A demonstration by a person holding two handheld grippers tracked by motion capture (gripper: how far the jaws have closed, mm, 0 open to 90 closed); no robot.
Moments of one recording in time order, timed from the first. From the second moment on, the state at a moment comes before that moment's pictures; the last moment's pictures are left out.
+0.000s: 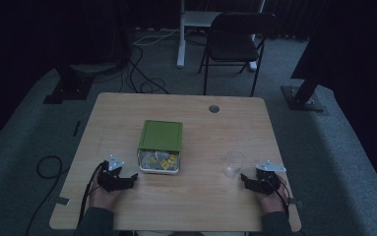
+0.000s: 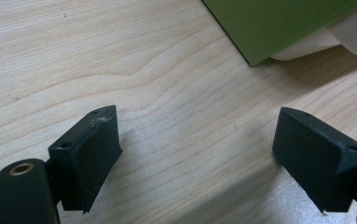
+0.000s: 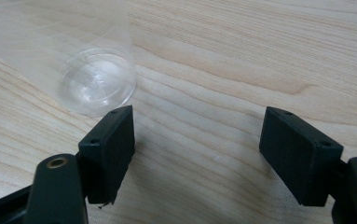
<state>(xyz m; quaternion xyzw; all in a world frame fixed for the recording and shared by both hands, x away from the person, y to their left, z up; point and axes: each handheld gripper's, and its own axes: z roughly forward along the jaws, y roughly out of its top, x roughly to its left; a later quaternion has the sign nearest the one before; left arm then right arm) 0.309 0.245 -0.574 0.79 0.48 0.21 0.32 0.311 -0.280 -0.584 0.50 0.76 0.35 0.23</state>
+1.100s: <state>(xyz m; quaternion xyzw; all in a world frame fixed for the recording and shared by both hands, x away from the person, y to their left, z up) 0.285 0.244 -0.545 0.78 0.48 0.18 0.35 0.311 -0.280 -0.584 0.50 0.76 0.35 0.23</state>
